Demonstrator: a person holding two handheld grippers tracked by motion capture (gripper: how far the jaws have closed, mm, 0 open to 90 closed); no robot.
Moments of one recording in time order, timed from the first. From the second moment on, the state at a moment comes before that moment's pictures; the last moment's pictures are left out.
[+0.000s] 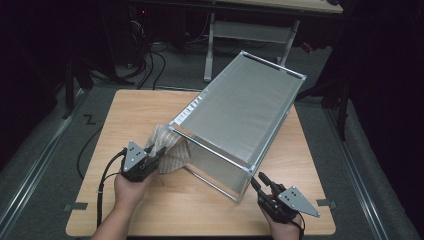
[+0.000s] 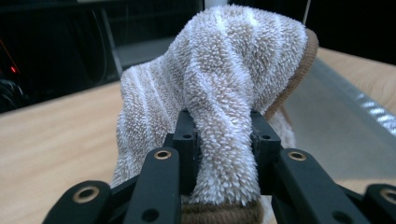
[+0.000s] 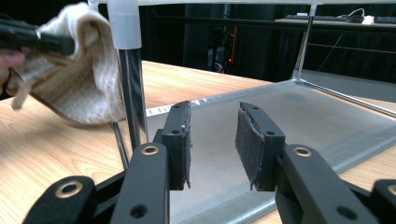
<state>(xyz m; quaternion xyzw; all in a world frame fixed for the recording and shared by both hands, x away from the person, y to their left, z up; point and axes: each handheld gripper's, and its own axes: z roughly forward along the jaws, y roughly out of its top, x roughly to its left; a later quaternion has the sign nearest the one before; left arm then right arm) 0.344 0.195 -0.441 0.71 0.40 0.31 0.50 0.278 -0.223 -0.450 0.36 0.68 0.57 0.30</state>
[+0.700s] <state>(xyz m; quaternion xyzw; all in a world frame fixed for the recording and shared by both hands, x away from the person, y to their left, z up) 0.355 0.187 -0.496 0.77 0.43 0.25 0.41 0.278 -0.222 -0.450 0.36 0.68 0.57 0.30</state>
